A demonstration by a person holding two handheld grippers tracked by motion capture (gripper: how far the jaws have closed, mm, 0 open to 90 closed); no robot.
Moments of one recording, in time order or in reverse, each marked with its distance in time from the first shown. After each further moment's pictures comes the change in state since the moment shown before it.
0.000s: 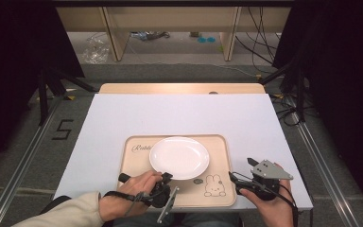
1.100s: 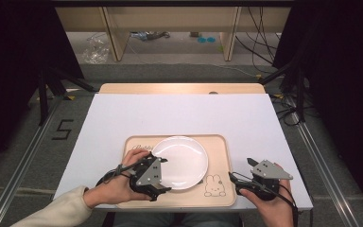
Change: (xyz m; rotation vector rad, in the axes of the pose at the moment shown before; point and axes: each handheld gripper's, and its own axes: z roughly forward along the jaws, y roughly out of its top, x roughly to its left) left arm 0.031 -0.050 -0.003 -0.344 -0.238 -0.607; right arm 0.000 0.000 0.000 0.005 0.002 0.000
